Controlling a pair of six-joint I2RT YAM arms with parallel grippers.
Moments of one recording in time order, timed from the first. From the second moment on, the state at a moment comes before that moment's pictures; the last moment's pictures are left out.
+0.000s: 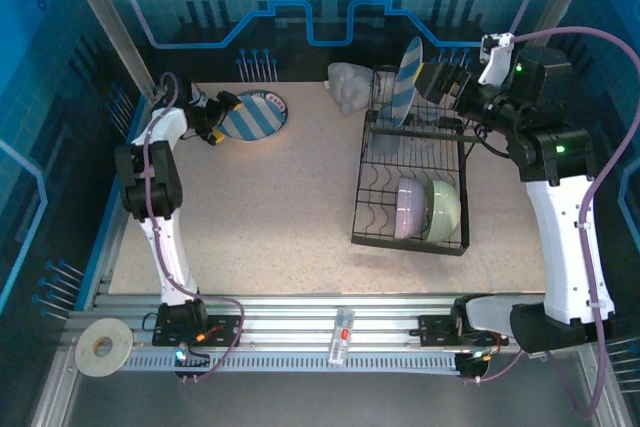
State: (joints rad) left arm 0.20 2.24 1.80 -0.49 0.57 -0.79; right arm 0.14 1.26 1.79 -0.85 -0.39 0.53
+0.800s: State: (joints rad) left arm 0.16 2.37 2.01 -0.66 0.53 -0.74; right arm 0.14 1.26 1.79 -0.86 -0.36 0.53
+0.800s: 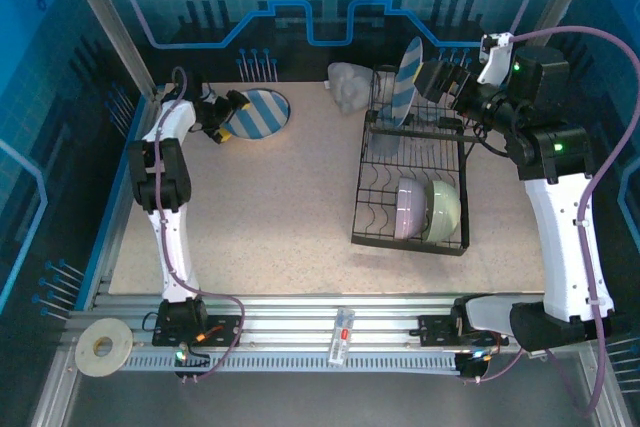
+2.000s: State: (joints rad) left arm 0.12 2.33 1.96 -0.76 0.48 -0.67; right arm 0.20 1.33 1.89 -0.99 -0.18 0.51
